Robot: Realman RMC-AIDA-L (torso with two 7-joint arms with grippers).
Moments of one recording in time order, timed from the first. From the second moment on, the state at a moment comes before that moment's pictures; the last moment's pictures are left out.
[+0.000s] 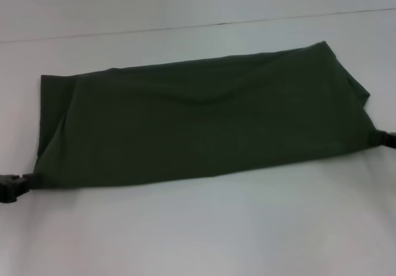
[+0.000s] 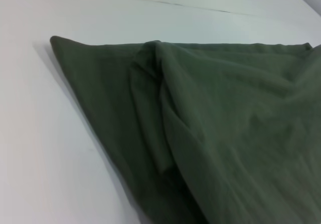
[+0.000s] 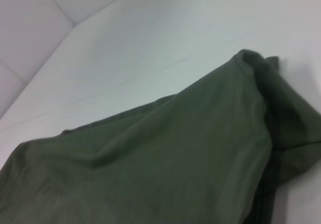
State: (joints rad) left arm -0.46 -2.11 0.43 0.89 2.46 1.50 -1.86; right arm 0.29 1.92 -0.53 -0.57 -2.01 -1.39 1.78
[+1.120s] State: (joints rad) left arm -0.34 -2.12 0.37 0.98 2.48 1.73 -1.82; right arm 0.16 1.89 -0.49 -0.57 -2.21 -1.57 1.64
